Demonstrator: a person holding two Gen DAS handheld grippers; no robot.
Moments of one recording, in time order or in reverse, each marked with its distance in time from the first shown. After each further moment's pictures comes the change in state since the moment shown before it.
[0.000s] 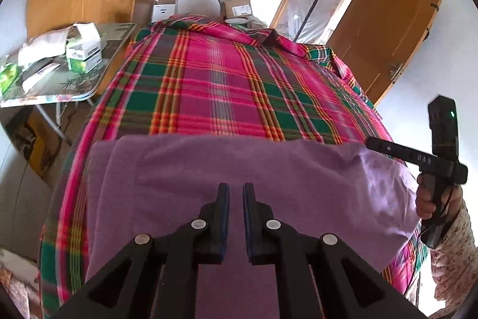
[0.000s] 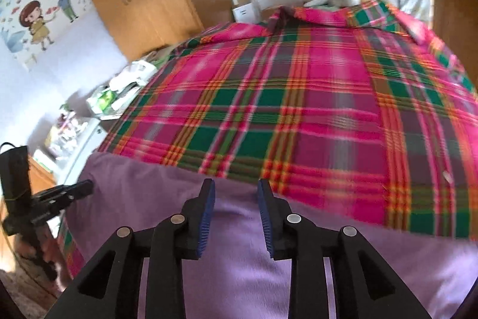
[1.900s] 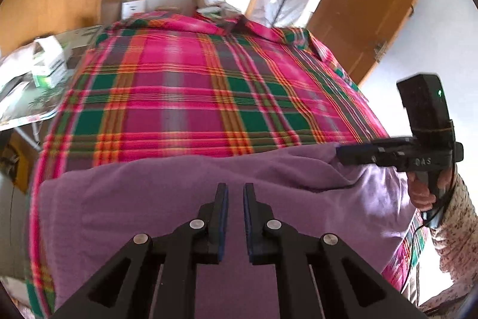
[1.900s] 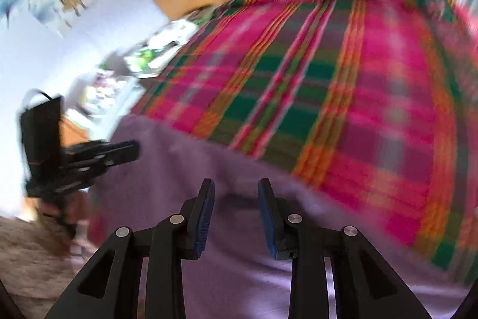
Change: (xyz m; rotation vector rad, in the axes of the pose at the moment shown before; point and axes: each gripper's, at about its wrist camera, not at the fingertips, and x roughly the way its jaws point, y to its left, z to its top) left arm 0.036 -0.051 0.023 0.106 0.077 -0.088; right arm 0.008 0.012 0.002 -0.242 0.118 0.028
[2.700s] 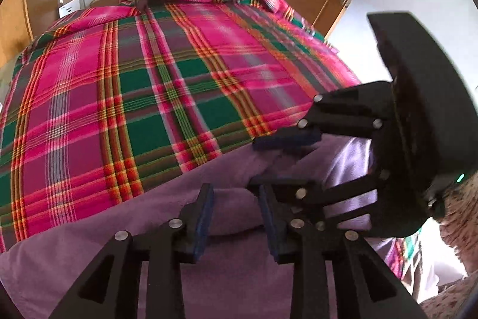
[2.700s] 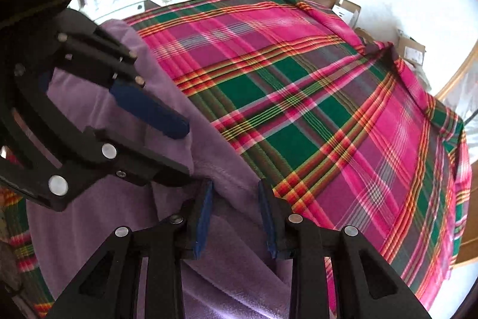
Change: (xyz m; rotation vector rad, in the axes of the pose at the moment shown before) left arm 0.076 -0.083 0.033 0.180 0.190 -0.038; right arm 0.043 0.025 -0.003 -0.438 0.073 -0.121
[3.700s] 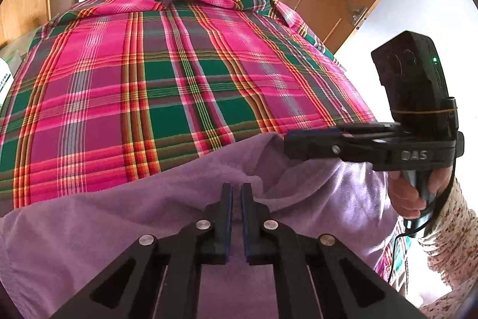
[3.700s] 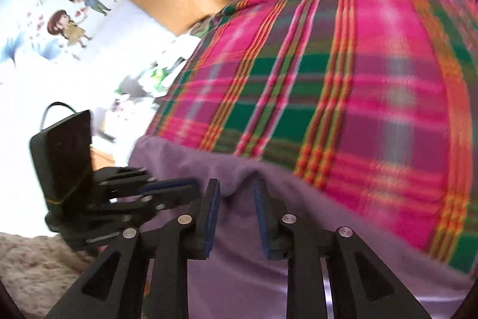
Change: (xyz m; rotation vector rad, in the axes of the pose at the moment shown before) left arm -0.015 0.013 -0.013 -0.116 -0.050 -0.035; right arm -0.012 -0.053 -0.029 0.710 -0.080 0.504
